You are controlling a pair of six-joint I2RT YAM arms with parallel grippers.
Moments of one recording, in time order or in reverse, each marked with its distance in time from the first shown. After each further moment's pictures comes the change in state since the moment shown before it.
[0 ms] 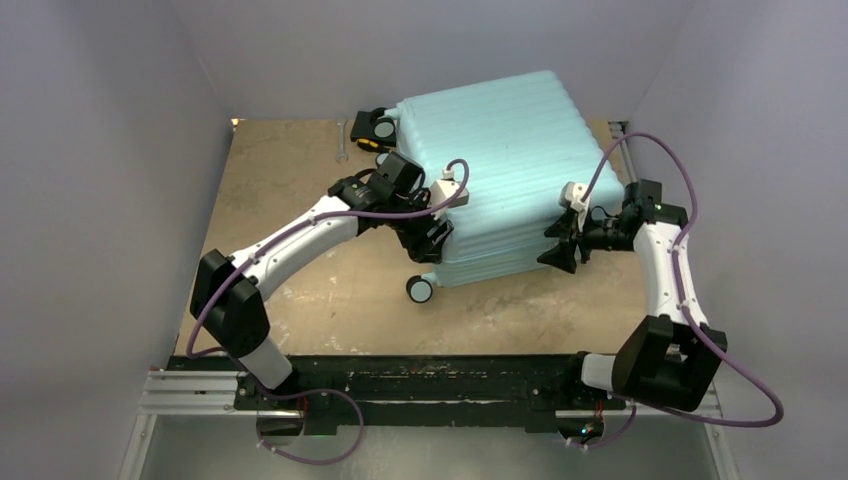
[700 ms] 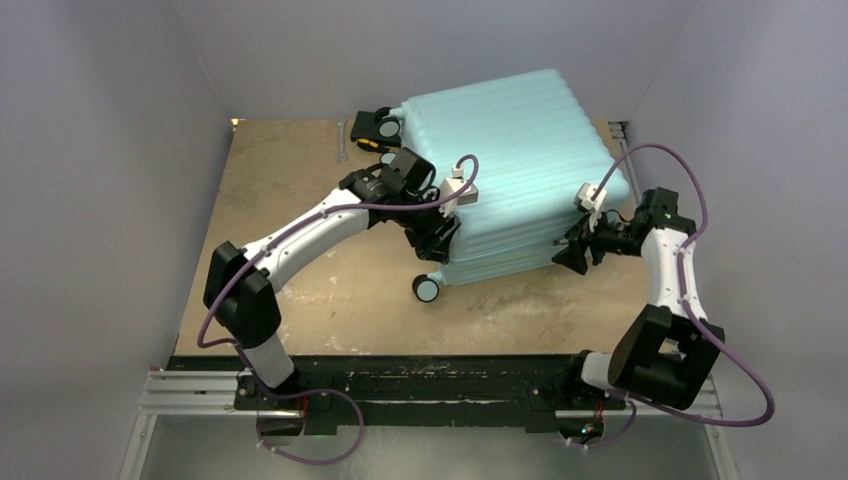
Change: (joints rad) left arm -0.018 0.067 0.094 -0.075 0.052 -0.037; right arm -0.119 -0.002 -0.075 0.157 0.077 0.117
